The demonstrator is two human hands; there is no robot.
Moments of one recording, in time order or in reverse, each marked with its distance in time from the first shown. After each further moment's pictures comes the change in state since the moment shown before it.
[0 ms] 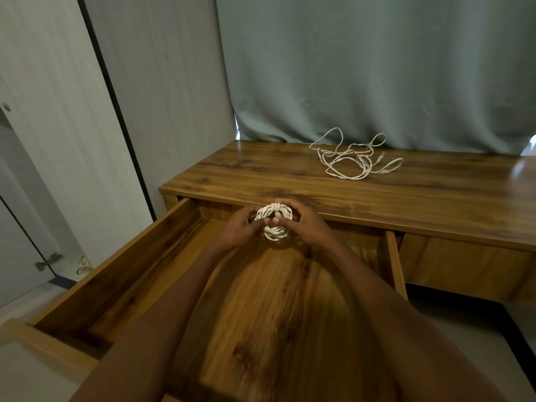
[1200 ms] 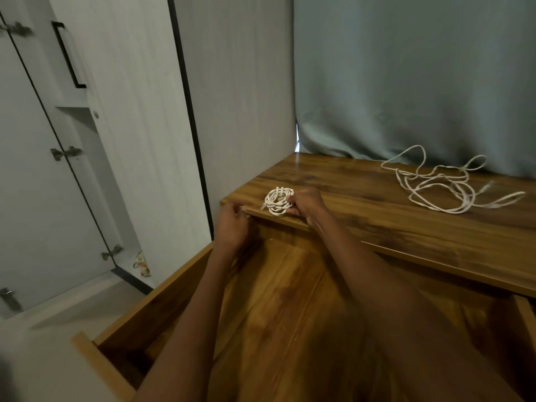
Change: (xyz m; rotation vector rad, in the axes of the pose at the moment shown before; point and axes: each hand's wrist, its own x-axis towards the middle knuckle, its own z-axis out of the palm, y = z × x) left_hand 0.007 -0.038 -0.138 0.170 0.671 -0.202; right_hand 0.219 -0.020 0.124 0.293 0.200 0.486
